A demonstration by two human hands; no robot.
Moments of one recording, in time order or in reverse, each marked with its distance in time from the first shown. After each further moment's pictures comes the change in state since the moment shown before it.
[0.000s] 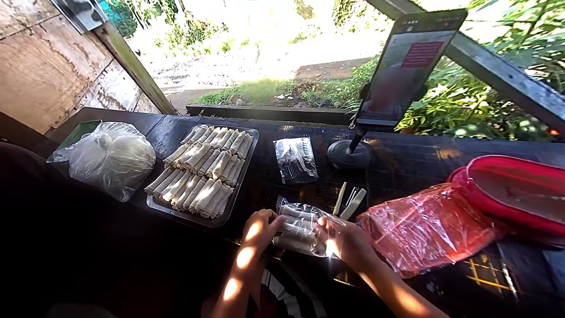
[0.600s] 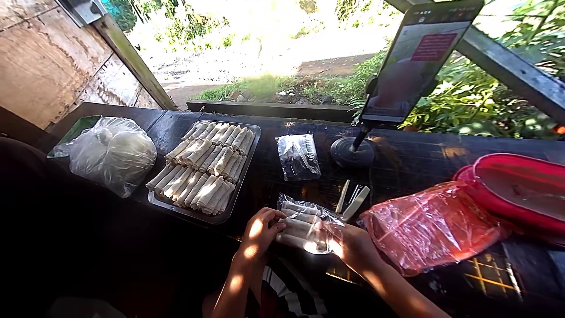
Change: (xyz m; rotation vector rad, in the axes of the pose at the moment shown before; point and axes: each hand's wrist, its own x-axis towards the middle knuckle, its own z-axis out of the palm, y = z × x) left_hand -0.008 -0.030 0.013 -0.231 0.102 0.301; right_hand -0.010 0.017 0.013 -0.017 0.211 -0.305
